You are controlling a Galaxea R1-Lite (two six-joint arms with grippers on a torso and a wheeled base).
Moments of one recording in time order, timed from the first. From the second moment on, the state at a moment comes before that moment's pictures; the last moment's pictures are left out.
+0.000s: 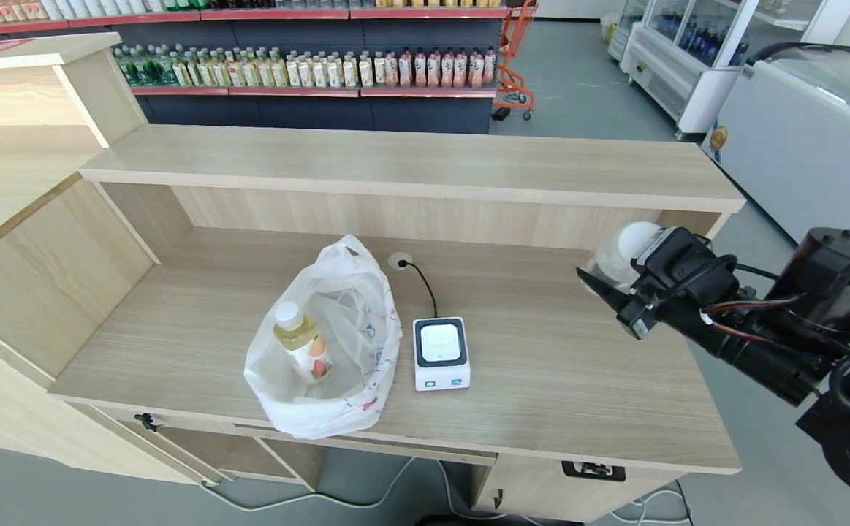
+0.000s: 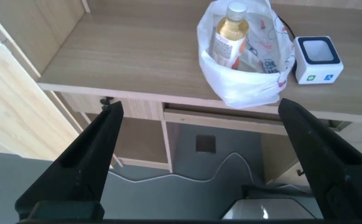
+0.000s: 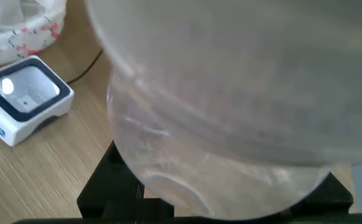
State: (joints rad) left arm 0.00 0.00 0.00 0.00 0.00 0.00; right arm 0.35 1.71 -0.57 -1.26 0.14 -0.81
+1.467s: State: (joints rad) left arm 0.00 0.00 0.00 0.00 0.00 0.00; right arm 0.31 2.29 -0.87 -1.55 0.43 -0.71
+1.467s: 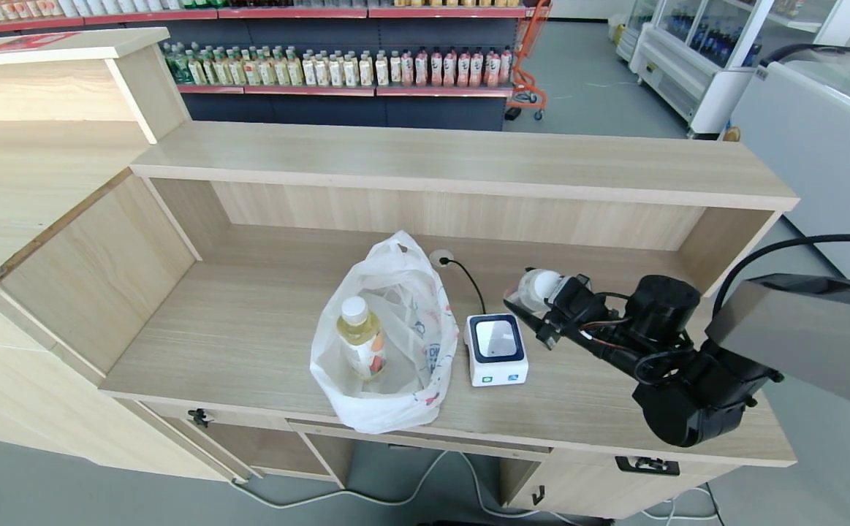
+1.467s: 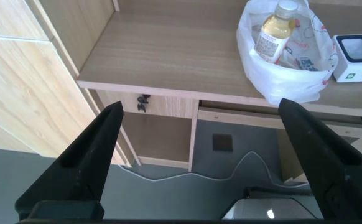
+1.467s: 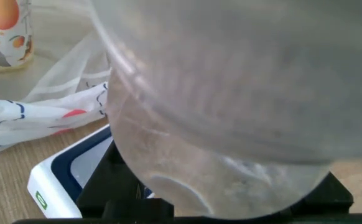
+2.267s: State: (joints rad) left arm 0.00 0.00 0.00 0.00 0.00 0.00; right arm 0.32 2.39 -0.98 -1.55 0.51 -0.68
